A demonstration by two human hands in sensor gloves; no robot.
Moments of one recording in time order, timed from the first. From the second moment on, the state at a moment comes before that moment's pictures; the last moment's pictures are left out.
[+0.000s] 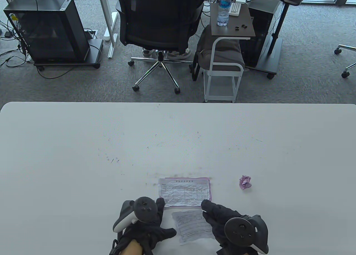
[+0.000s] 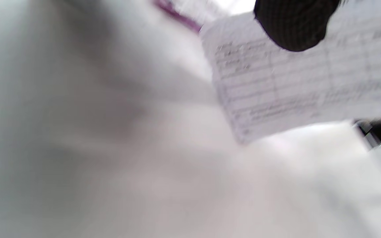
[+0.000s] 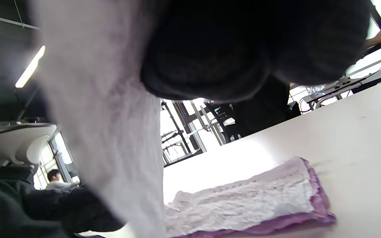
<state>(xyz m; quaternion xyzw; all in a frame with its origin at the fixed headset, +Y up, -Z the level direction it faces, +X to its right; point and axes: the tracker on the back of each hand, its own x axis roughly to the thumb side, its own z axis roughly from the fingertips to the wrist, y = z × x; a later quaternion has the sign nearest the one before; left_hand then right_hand) -0.154 -0.763 -0.235 -0.29 -0.16 0.35 0.87 0.131 -0.691 -0.199 0.18 -0.13 0.92 0.31</state>
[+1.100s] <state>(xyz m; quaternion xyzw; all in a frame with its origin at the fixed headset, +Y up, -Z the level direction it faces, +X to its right) -0.162 -0.738 -0.234 -0.12 -0.23 0.59 0.77 0.167 -0.714 -0.212 0.07 -0.06 0.86 0.51</state>
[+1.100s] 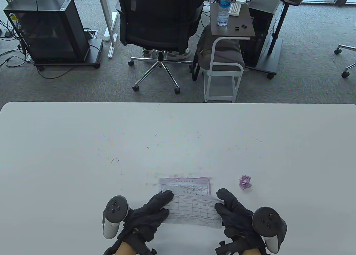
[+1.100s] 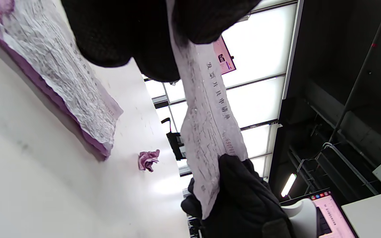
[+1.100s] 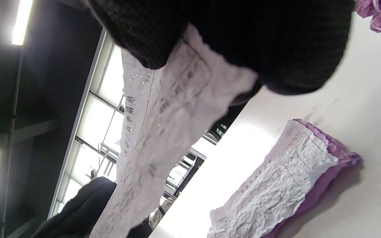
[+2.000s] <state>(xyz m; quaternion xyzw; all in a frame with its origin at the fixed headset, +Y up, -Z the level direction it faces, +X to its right) -0.137 -0.716 -0.250 -0.13 -0.21 0.34 0.91 0.130 -0.689 -0.245 0.07 -0.03 0.97 0.24</state>
